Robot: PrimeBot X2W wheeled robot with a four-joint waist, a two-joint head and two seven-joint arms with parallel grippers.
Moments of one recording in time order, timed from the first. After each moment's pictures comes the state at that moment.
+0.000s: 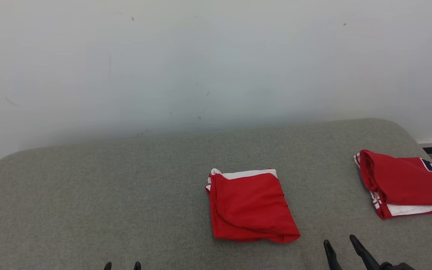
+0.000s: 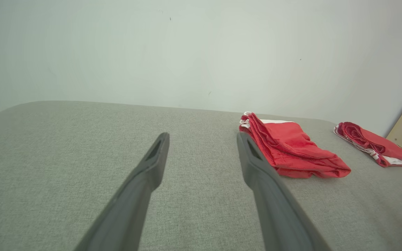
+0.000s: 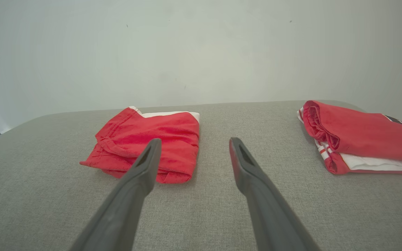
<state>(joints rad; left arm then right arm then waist) 0.17 0.06 -0.13 -0.04 -0.19 0.05 -0.26 0.09 -0.27 0.33 0.14 0.28 0.13 -0.26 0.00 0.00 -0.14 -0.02</state>
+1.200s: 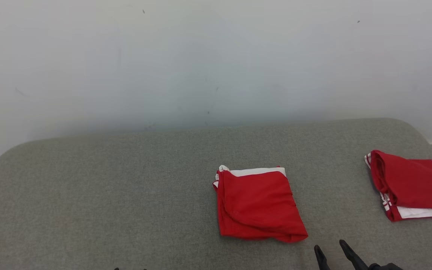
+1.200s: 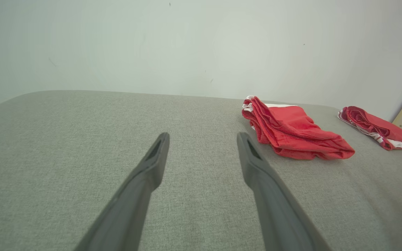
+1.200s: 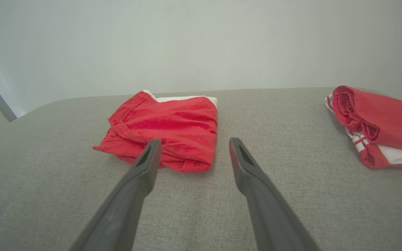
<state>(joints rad) 0.18 0.05 -0.13 -0.02 -0.13 0.01 -0.26 0.08 -0.27 0.37 0.17 0.29 0.13 -0.26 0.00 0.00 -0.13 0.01</state>
